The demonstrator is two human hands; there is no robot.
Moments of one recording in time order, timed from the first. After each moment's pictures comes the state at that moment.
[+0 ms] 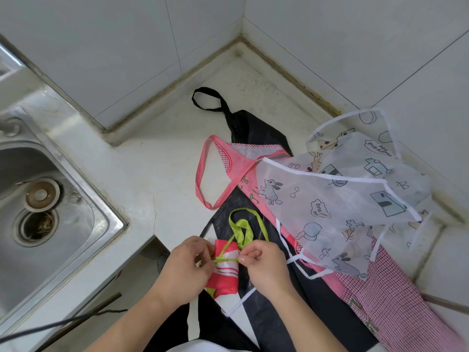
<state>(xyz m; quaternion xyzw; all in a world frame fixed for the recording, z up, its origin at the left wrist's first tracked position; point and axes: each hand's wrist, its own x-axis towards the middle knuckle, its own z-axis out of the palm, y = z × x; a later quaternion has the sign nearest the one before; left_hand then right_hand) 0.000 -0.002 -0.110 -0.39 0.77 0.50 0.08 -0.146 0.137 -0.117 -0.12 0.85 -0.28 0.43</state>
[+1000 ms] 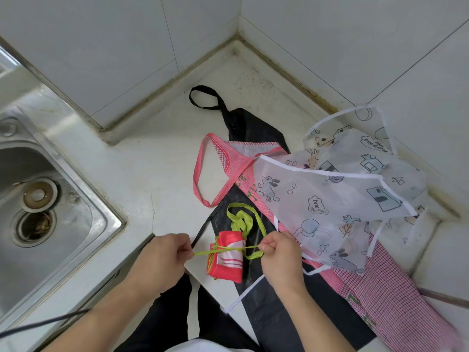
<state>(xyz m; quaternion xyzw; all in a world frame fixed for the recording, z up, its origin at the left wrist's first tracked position) 0.013 -0.039 -0.101 -0.39 0.82 0.36 0.19 -0.164 0.155 -0.125 -0.15 0.90 -0.25 0.31</state>
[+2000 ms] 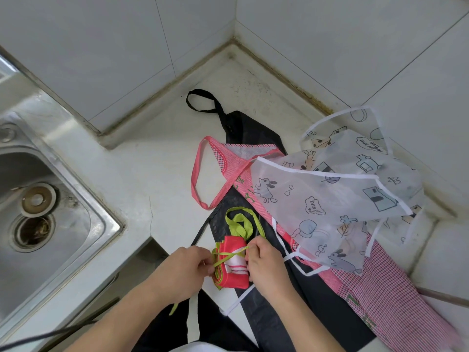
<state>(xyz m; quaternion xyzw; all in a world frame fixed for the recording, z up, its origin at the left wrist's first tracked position) -0.016 -0.013 -0.081 -0.32 0.78 0.44 0.31 -0.148 0.146 -0.116 -0.11 0.84 -0.31 0.44</state>
